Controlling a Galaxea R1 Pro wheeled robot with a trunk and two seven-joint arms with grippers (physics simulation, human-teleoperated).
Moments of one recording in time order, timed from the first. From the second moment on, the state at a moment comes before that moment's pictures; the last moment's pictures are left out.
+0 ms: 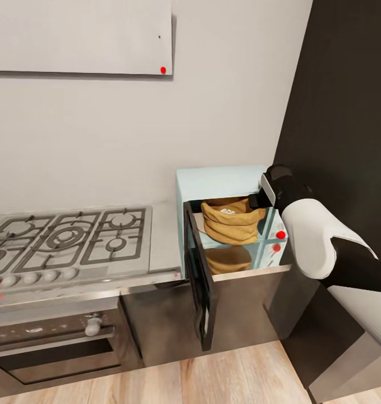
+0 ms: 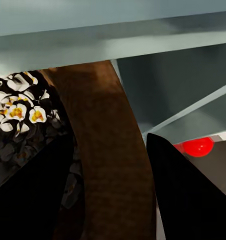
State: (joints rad) left arm 0.00 -0.03 0.02 -0.04 0.20 -0.12 0.03; right arm -1.52 0.05 -0.27 -0.38 0.40 1.04 0.00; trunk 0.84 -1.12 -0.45
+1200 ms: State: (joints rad) left arm 0.00 -0.03 0.02 -0.04 0.20 -0.12 0.03; right arm -1.50 0.05 -0.27 -0.41 0.40 1.03 -0.01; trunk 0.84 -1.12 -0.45
